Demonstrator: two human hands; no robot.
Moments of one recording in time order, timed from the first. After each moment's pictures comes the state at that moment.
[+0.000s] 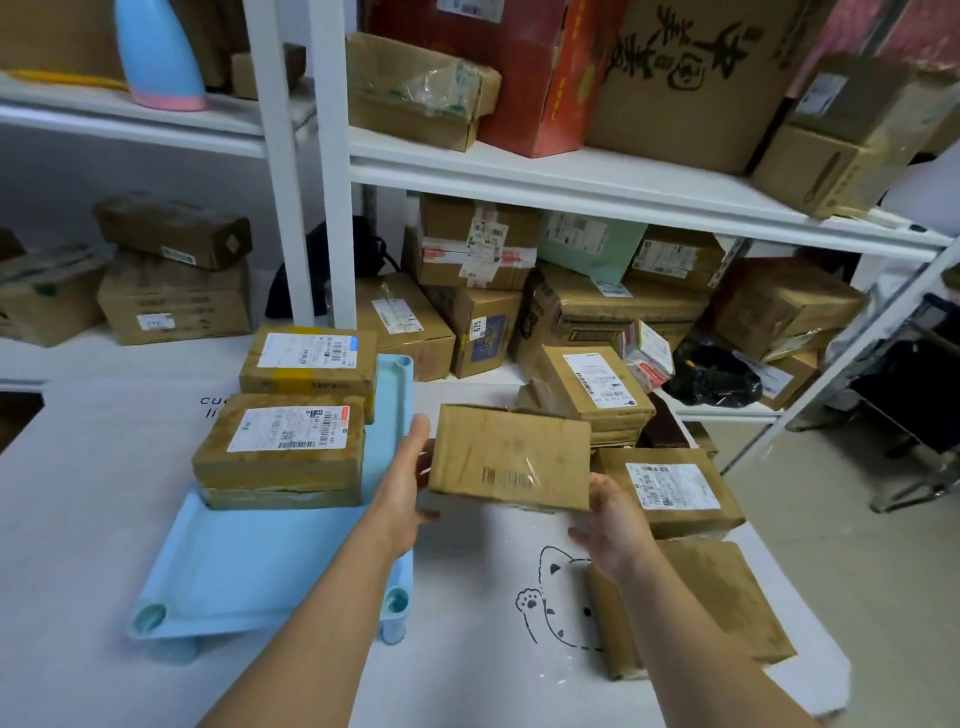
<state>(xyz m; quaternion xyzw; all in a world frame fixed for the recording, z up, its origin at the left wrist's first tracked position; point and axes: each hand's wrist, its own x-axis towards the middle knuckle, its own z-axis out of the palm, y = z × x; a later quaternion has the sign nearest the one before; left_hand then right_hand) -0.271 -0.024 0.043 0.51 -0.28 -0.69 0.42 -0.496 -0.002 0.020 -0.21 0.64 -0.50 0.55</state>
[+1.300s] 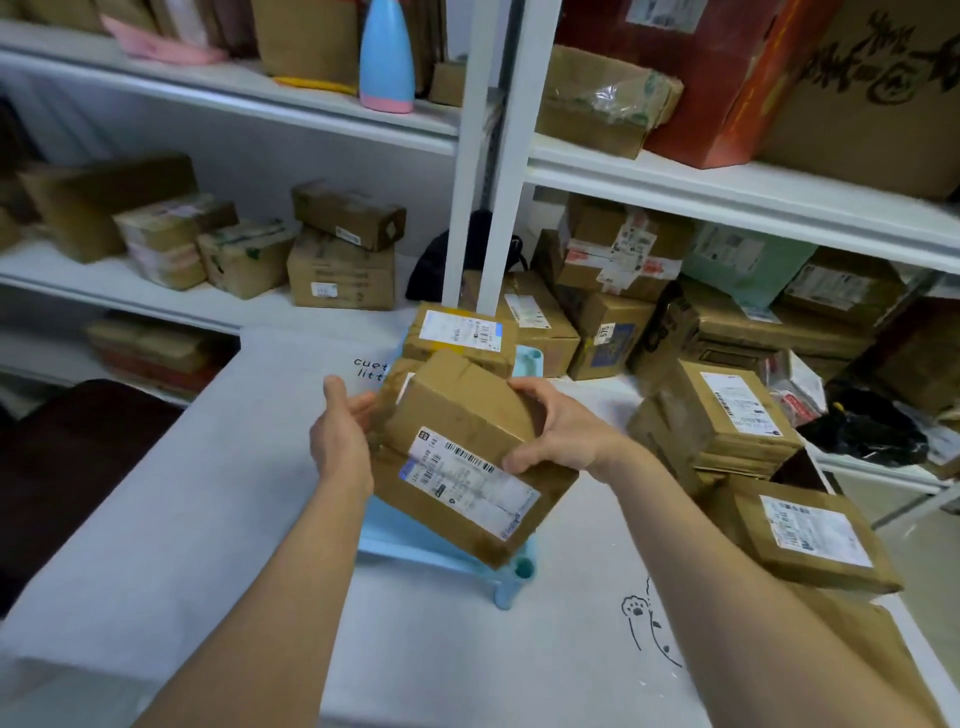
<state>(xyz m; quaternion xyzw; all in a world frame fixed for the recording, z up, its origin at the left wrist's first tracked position) -0.103 0.015 0.065 0.61 -0.11 -0.42 0.66 -0.309 -0.033 0.110 -0.70 0.52 -0.14 0.47</state>
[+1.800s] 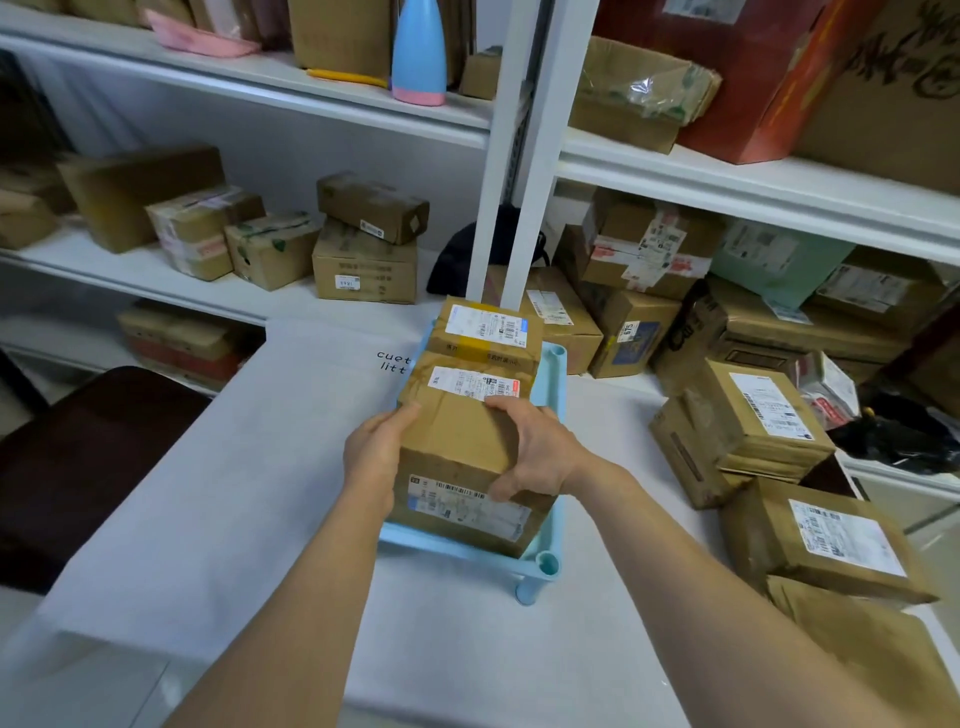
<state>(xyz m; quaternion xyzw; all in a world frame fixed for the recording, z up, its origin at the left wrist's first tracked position) -0.094 0.033 0.053 0.63 -0.14 -0.50 0.58 -0.265 -0.017 0.083 -0.80 0.52 -0.03 0.29</state>
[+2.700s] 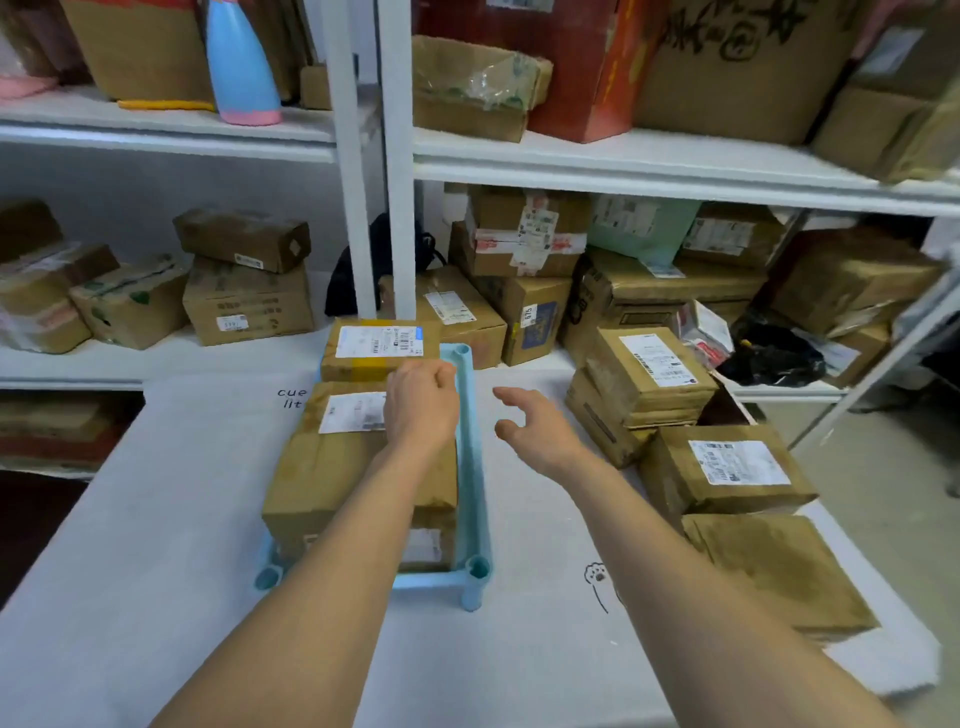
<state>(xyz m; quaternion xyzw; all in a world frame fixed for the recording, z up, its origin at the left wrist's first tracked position) -0.207 -0.041 0.097 0.70 -0.56 -0.21 0.38 -0.346 -0.030 0.079 -0.66 0.64 -0.24 0.31</state>
